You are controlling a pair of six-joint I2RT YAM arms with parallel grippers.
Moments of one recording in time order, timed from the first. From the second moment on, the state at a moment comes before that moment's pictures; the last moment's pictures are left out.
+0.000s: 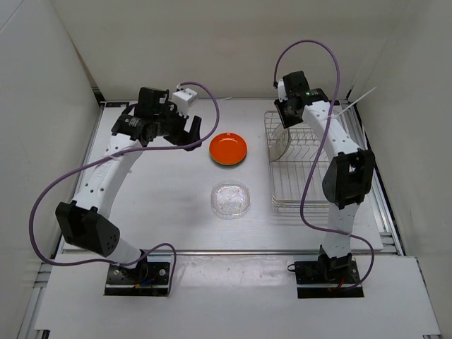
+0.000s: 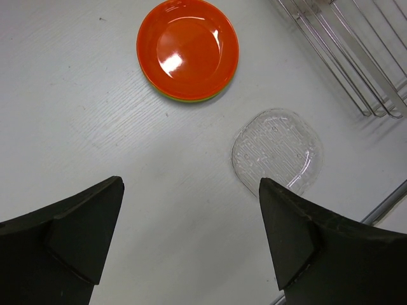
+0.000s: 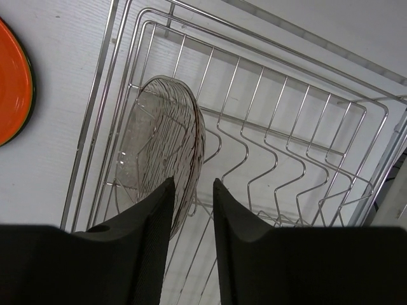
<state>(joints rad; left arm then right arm) -0.32 1.50 1.58 -0.79 0.36 0.18 0.29 2.01 1.97 -0.90 0.11 -0.17</state>
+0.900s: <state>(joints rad) -0.27 1.46 1.52 -0.75 0.38 0.16 0.31 2.01 1.86 -0.83 0.22 -0.14</state>
